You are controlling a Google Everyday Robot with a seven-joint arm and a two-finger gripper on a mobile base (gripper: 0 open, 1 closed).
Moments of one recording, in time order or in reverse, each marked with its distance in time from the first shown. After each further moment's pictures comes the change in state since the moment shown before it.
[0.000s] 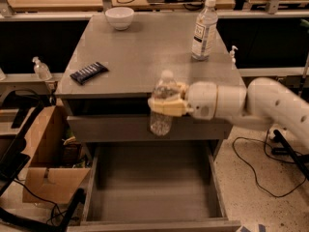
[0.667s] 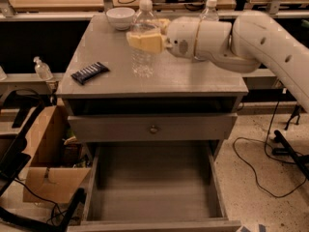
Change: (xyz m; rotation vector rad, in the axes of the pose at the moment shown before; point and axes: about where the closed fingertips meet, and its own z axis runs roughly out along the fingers) arm -0.148 -0.061 0.058 0.106 -0.029 -0.118
